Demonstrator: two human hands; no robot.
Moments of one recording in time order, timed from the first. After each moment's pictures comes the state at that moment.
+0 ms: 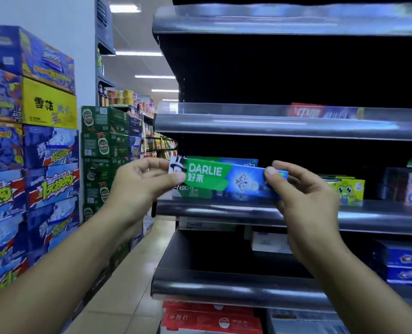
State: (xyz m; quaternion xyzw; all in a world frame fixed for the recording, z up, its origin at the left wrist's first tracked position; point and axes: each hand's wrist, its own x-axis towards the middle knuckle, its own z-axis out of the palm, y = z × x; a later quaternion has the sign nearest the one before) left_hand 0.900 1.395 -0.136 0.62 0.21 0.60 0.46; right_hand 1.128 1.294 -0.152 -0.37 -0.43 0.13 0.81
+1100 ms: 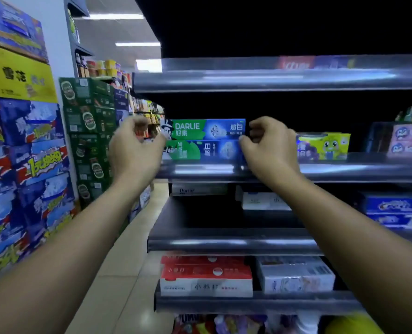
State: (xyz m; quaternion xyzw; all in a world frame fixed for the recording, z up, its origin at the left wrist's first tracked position) left_hand 0.932 1.432 -0.154 0.63 0.40 0.66 0.08; right_hand 1.144 1.326 -0.143 -0.64 -0.50 -0.15 0.56
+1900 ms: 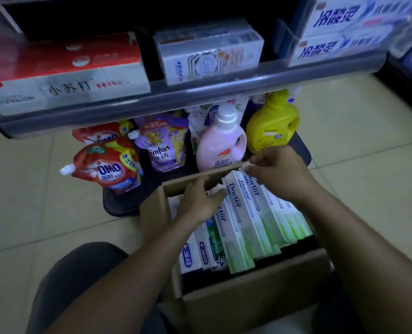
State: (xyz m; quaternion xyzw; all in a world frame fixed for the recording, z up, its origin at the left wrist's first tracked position) left_hand 1.108 1.235 -0.646 0.75 0.45 0.01 0.49; right_hand 1.255 1.126 -0.524 -0.87 -0.33 0.26 0.26
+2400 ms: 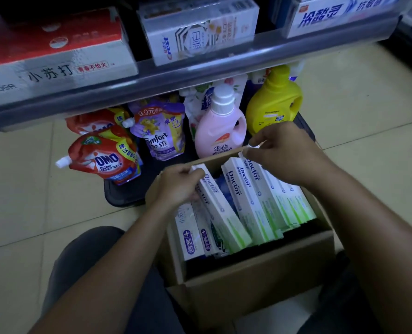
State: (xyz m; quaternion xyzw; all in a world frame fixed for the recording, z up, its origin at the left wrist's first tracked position) left_hand 1.084 1.257 -0.638 0.61 0.54 0.11 0.57; right_hand 1.260 1.120 -0.518 -0.88 -0.35 0.25 0.22
